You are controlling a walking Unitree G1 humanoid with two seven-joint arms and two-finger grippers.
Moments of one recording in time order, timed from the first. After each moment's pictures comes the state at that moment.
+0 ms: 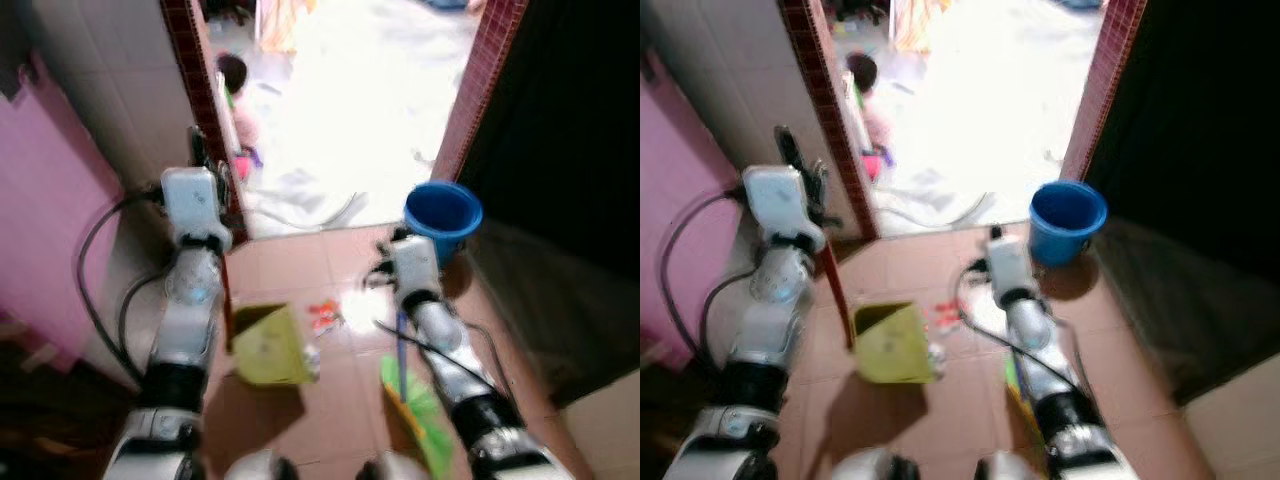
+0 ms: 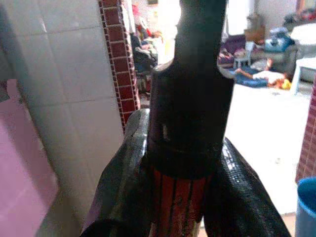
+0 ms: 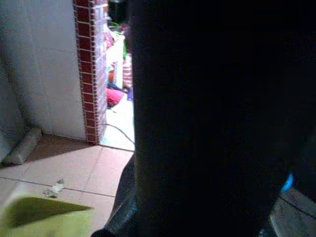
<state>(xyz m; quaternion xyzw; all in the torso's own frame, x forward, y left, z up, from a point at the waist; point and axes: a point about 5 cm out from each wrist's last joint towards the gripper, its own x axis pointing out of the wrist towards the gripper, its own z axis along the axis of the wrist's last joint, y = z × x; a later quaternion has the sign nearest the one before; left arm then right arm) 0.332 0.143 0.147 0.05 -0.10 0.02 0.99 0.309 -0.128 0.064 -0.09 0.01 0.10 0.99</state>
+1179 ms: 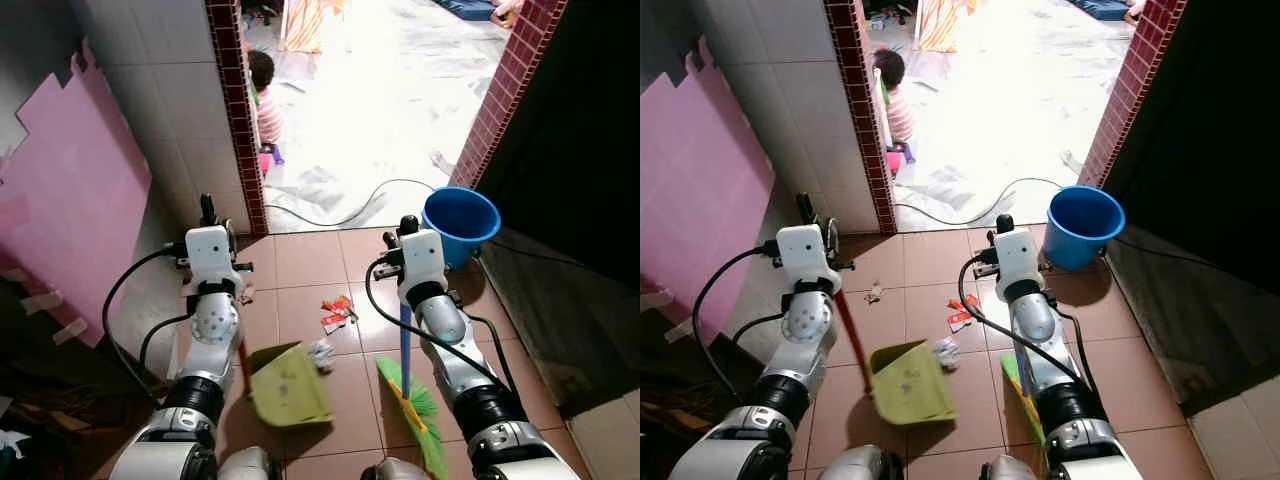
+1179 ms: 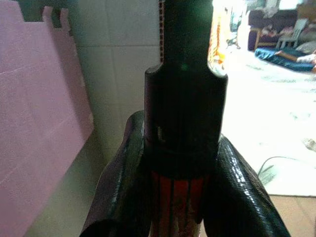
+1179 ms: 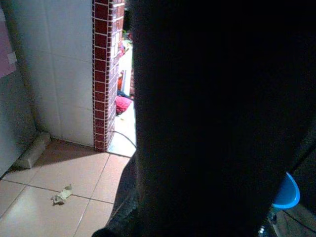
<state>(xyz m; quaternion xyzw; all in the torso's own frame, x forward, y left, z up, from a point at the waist) 0.321 0.138 0.074 0.01 -0.05 0.08 1.00 0.316 -0.130 0.072 -0.09 0.00 0.09 0.99</state>
